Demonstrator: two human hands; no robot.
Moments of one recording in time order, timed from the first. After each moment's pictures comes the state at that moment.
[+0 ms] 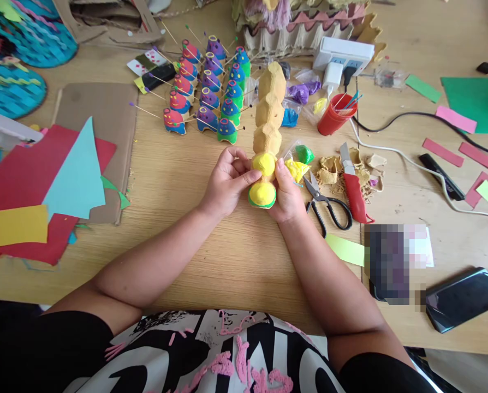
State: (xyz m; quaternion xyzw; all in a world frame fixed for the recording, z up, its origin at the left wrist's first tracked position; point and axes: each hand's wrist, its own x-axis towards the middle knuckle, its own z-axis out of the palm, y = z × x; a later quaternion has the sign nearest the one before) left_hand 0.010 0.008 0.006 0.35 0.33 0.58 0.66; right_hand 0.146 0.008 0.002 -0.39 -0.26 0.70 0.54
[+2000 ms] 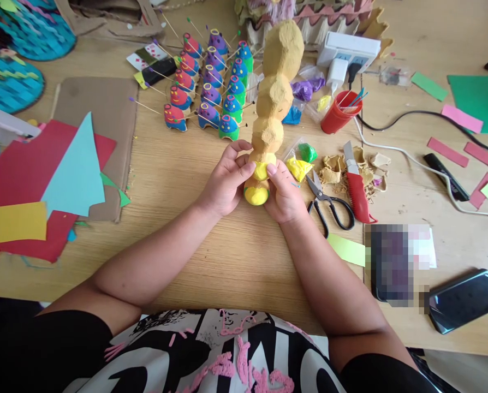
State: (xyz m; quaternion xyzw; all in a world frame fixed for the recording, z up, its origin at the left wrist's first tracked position) left_hand 0.004 0.005 0.017 0.27 0.34 0.54 0.72; right_hand 0.144 0.001 0.006 -0.35 -0.23 0.73 0.54
